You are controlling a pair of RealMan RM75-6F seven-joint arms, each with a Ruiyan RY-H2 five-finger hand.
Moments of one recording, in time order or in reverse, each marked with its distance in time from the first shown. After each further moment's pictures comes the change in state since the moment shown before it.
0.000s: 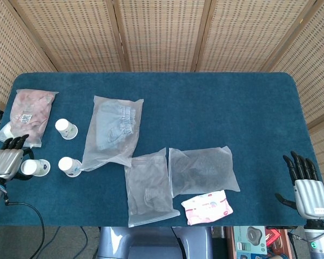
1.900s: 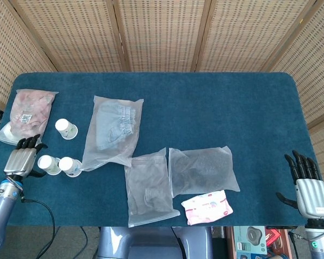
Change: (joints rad) left arm -0.010 -0.119 -0.043 0.044 -0.079 0.012 0.025; right arm 0.000 -0.001 0.004 0.006 0.004 0.002 0.013
